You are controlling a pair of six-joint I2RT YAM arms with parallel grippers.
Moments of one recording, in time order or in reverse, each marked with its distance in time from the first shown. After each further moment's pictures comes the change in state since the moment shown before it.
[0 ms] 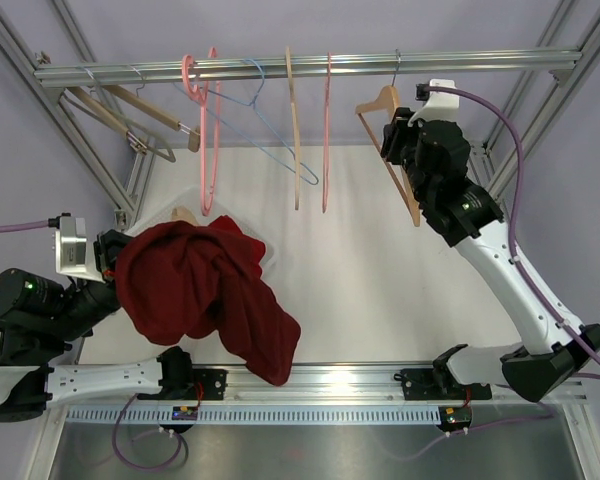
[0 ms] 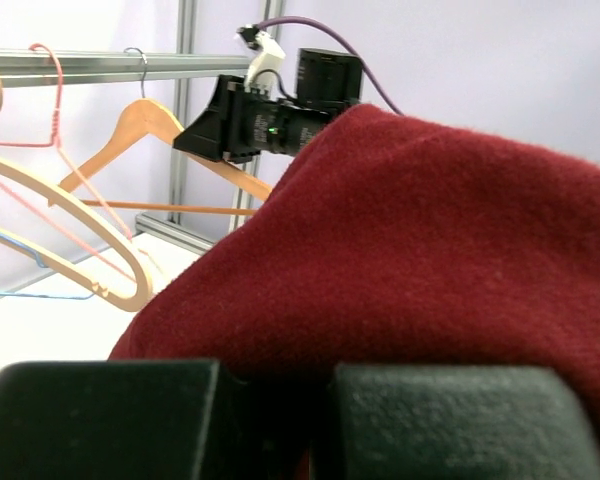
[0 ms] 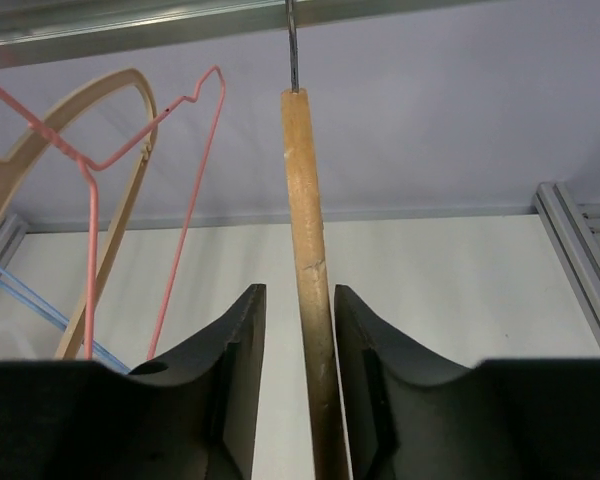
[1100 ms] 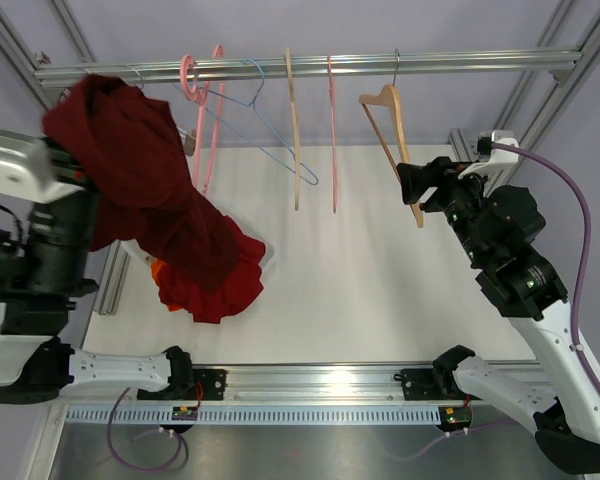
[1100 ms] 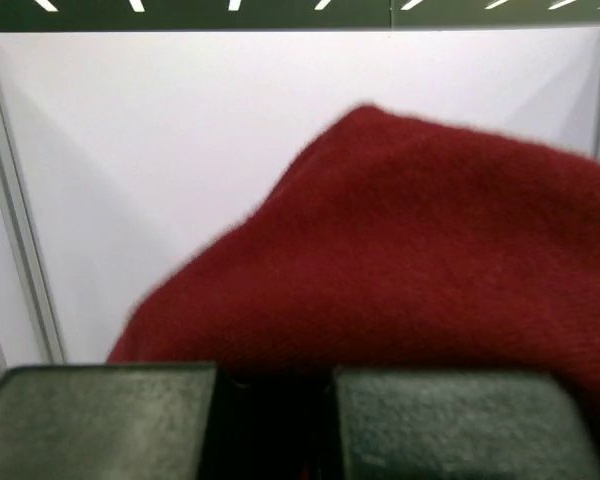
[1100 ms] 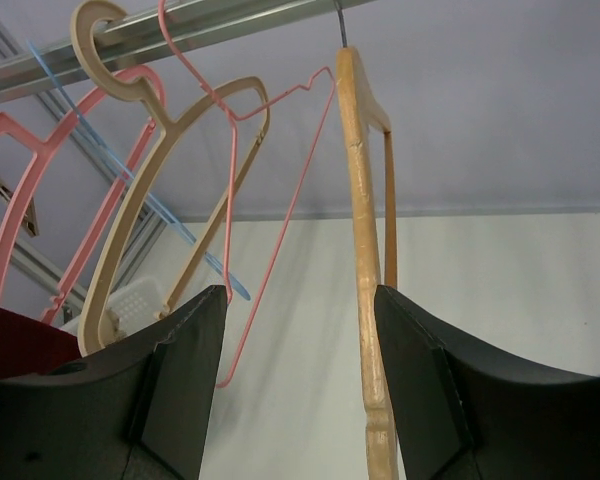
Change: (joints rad) left arm 0.001 0.452 0.587 0.423 -0.534 0.968; right arm 0.000 -0.428 -0.237 -0.051 -0.198 0.122
